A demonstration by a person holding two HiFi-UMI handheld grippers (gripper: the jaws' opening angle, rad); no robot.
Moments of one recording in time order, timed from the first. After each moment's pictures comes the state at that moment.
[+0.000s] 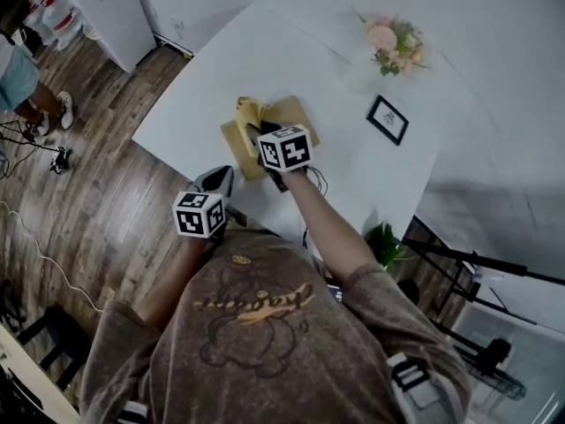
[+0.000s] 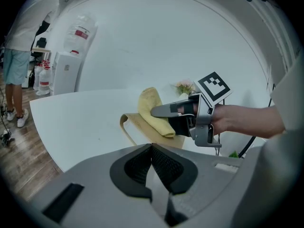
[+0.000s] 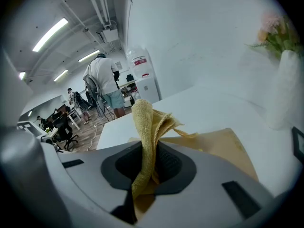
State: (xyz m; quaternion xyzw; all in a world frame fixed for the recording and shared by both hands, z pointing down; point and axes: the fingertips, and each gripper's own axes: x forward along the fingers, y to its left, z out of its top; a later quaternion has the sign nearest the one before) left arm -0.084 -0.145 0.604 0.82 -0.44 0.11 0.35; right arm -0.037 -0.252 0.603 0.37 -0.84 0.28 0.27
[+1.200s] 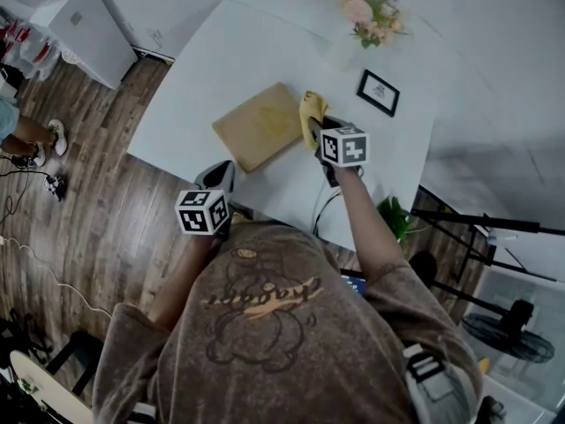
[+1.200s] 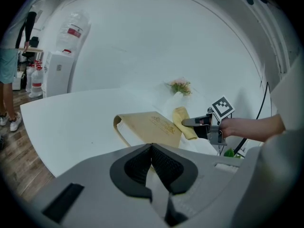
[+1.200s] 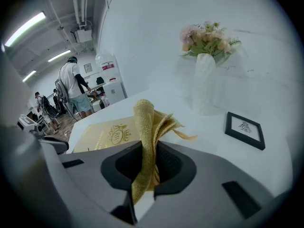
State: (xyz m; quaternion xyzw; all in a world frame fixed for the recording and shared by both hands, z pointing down) left arm -0.070 -0.147 0.602 0.84 -0.41 0.12 0.35; right arm 0.158 -0.234 0.590 0.54 -0.75 0.28 0.26
